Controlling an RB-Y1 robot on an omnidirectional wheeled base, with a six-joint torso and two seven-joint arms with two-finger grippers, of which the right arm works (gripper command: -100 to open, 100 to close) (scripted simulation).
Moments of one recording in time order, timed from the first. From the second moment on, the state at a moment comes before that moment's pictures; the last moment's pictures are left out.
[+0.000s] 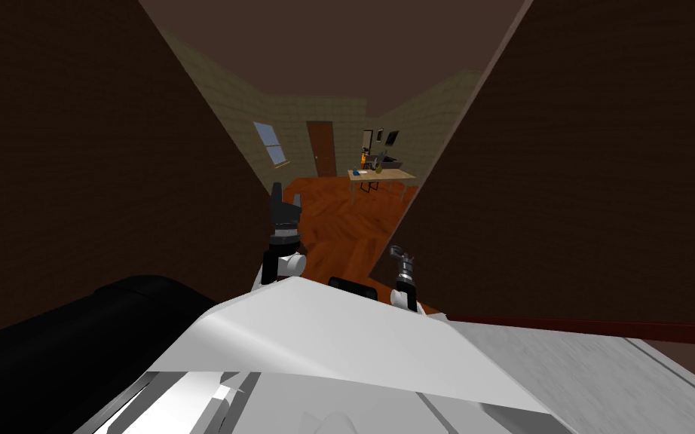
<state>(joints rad) 0.04 -0.04 -0.11 -0.86 -0.13 -0.74 0.06</state>
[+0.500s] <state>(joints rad) 0.05 -0.06 -0.14 -0.86 -0.14 -0.74 0.07</state>
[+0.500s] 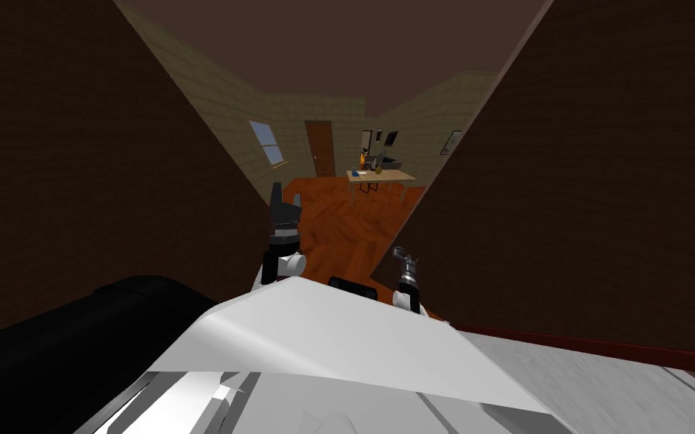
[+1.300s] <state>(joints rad) 0.03 -0.08 -0.21 -0.85 -0.18 -0.75 0.09</state>
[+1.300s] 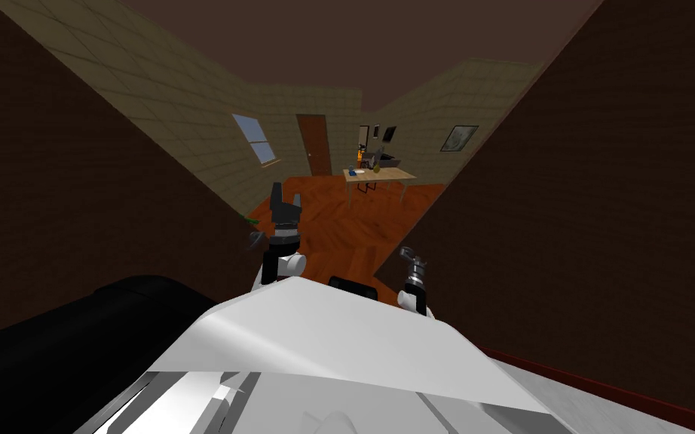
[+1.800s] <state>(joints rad) 0.05 -0.07 -0.26 -0.85 -0.21 -0.74 0.10</state>
